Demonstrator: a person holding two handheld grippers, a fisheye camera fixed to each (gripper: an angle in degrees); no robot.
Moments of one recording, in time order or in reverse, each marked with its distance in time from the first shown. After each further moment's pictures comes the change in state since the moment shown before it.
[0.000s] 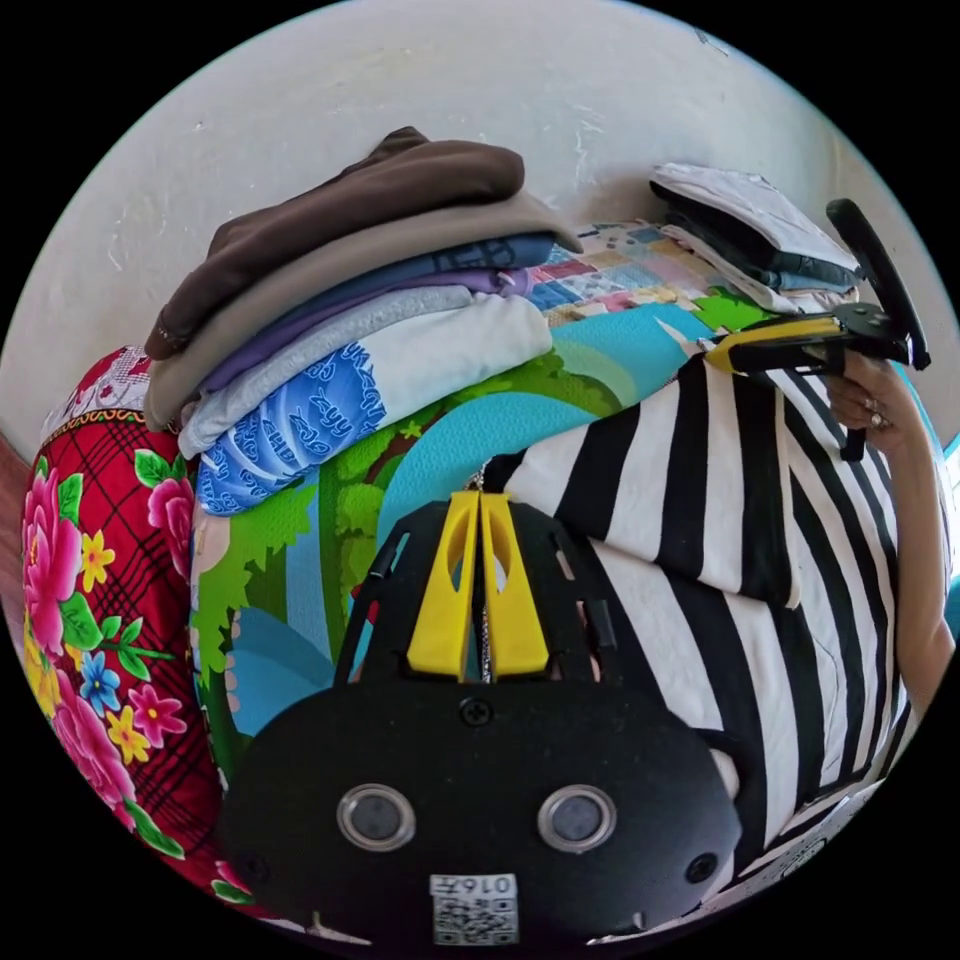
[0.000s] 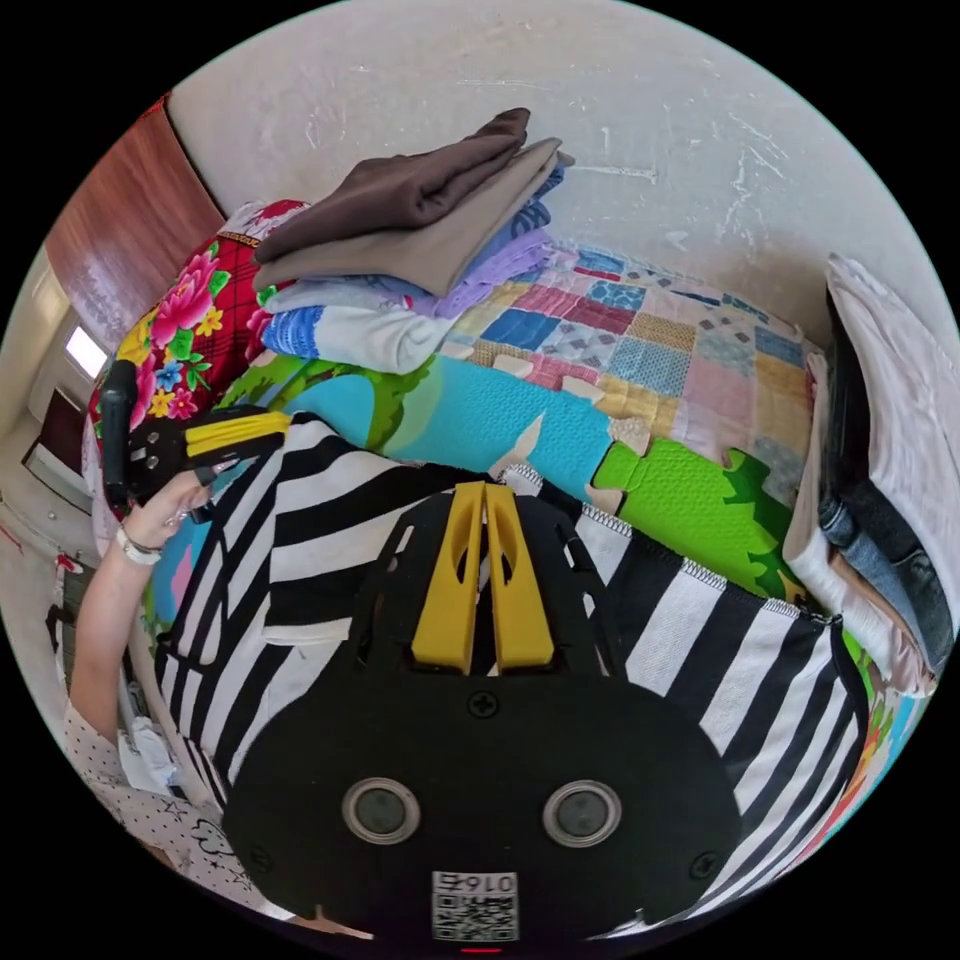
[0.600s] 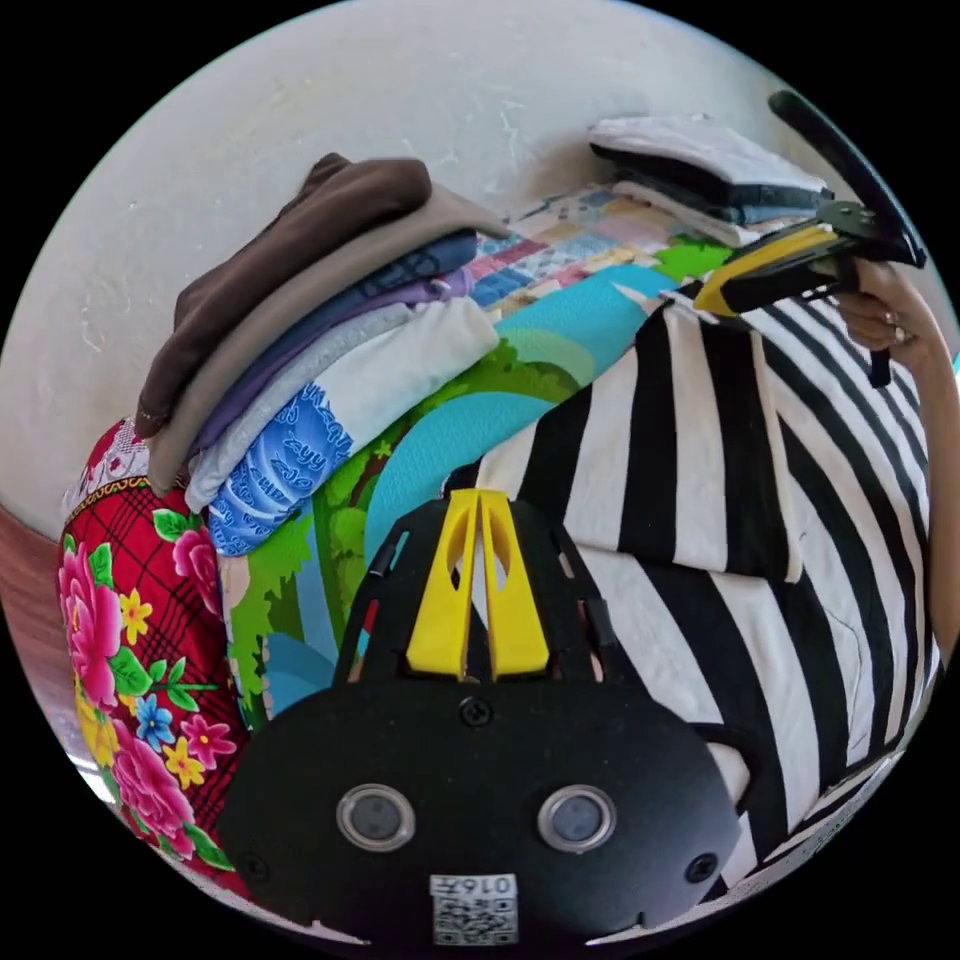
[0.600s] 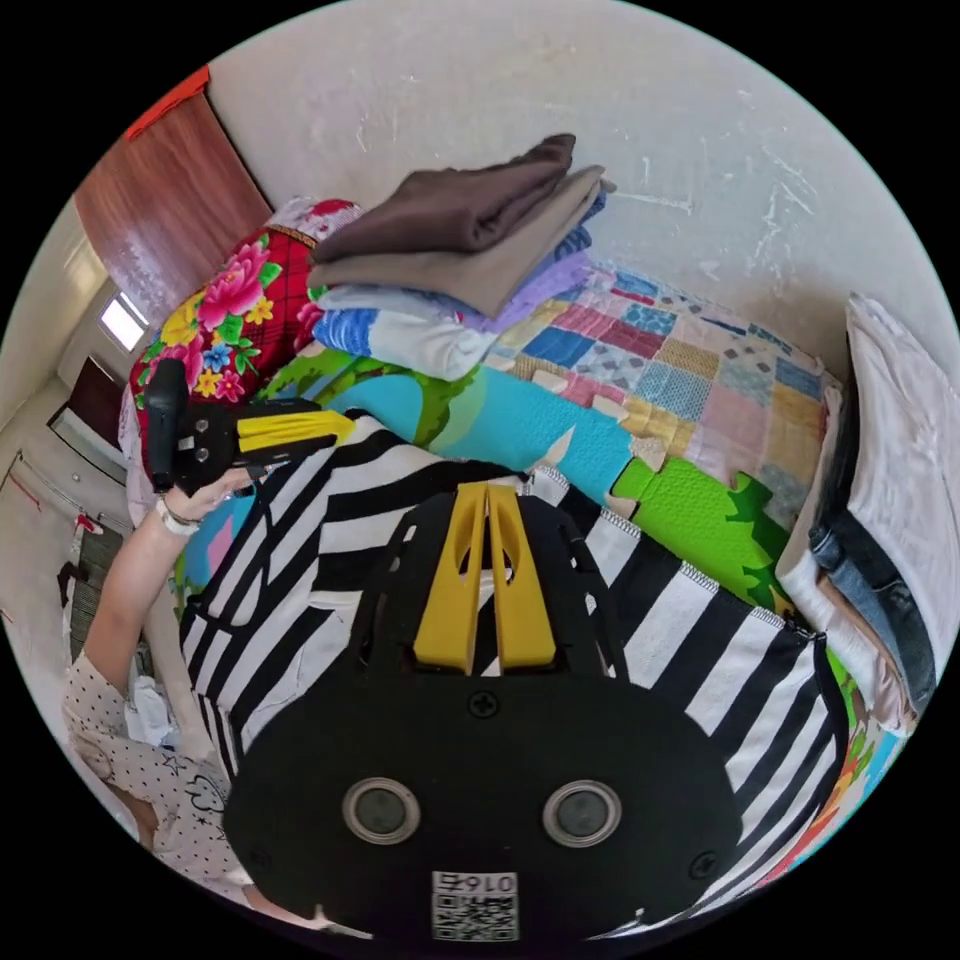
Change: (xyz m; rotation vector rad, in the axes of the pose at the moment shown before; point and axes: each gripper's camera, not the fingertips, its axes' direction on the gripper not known) left arm 0.050 0.004 -0.018 -0.017 -0.109 0.159; right arm -0.076 0.101 0.014 0.002 -0.085 -0.085
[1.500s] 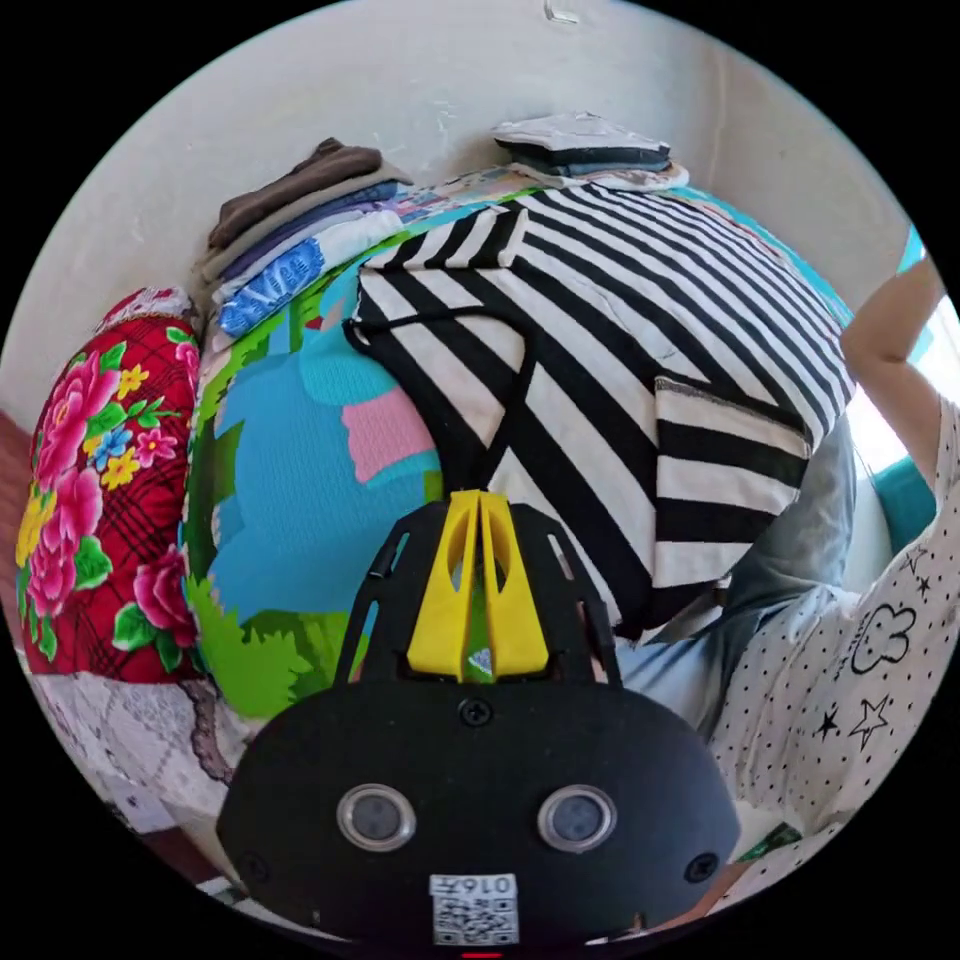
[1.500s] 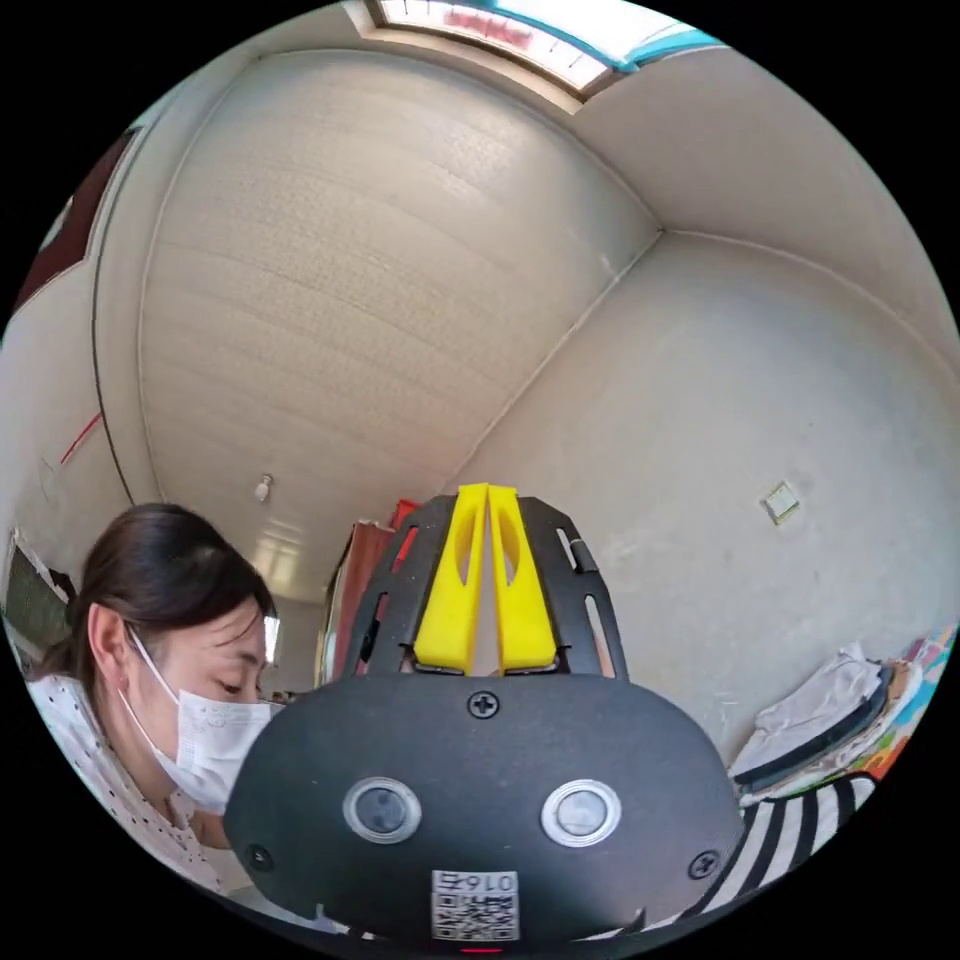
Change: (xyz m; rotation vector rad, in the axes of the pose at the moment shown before) left arm 0.117 0.334 -0.190 -0.048 0.239 -0.068; right arm -0.261 0.665 -0.309 1.733 -0.247 -0.193
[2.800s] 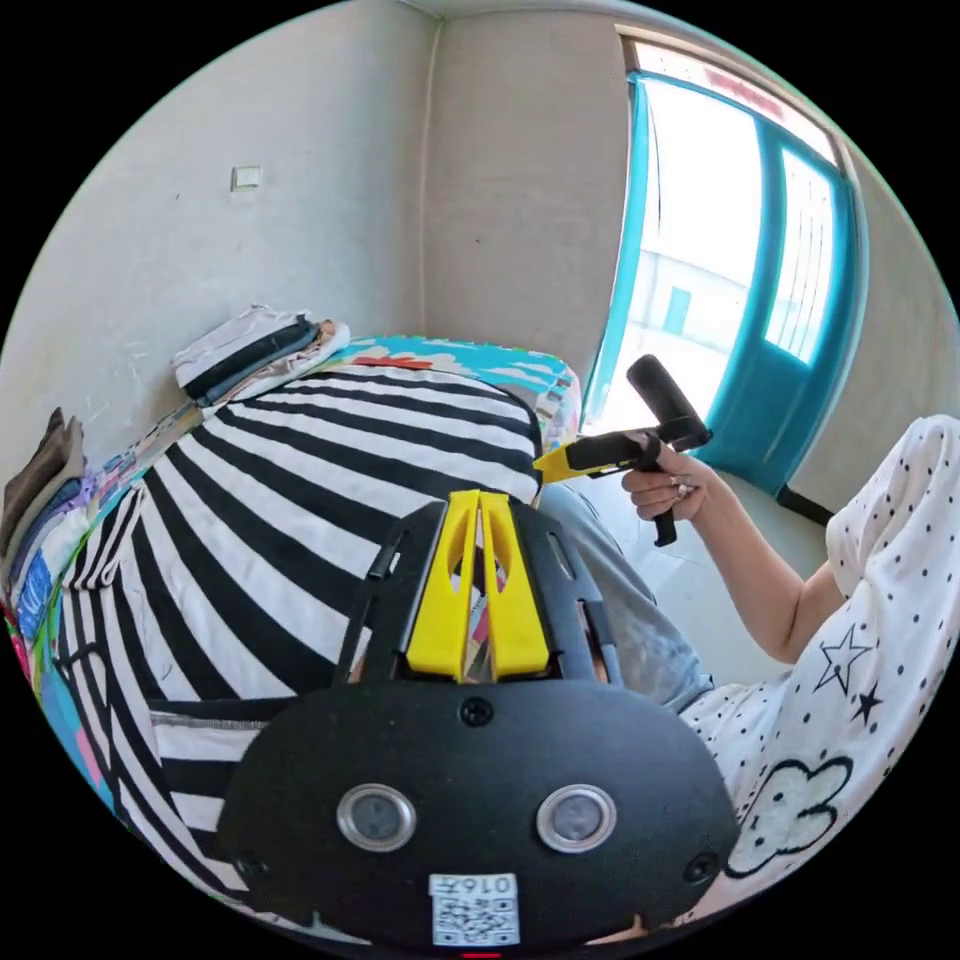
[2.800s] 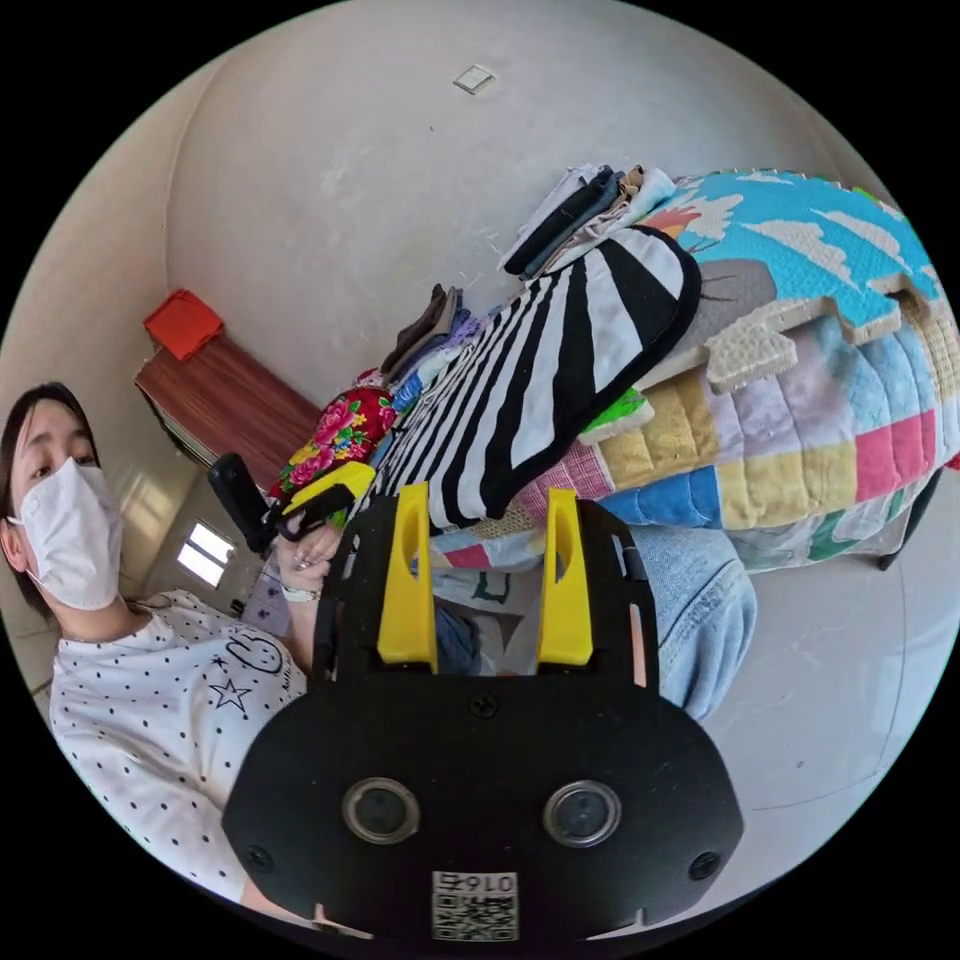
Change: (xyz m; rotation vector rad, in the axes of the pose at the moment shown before) left arm 0.541 0.109 0.000 0.501 0.454 0.500; right arm 0.025 0.373 -0.460 -1.099 0.500 0.657
